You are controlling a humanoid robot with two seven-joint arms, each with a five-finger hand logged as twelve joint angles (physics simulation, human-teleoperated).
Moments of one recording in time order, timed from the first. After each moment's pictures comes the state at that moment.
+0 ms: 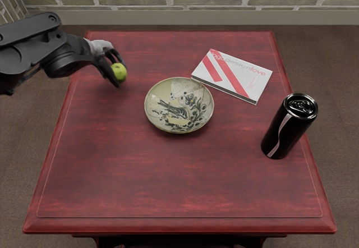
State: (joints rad) left arm -1.36 0.34 -0.06 -0.89 0.62 -0.13 0.60; right arm 0.04 0.00 0.02 0.28 -0.24 -0.02 -0.03
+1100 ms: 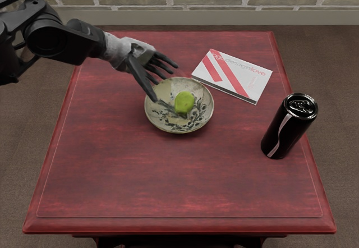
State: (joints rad) left arm -1.33 0.36 -0.30 -0.90 0.24 -0.54 0.61; right arm 0.04 0.00 0.02 0.28 -0.24 -0.02 -0.03
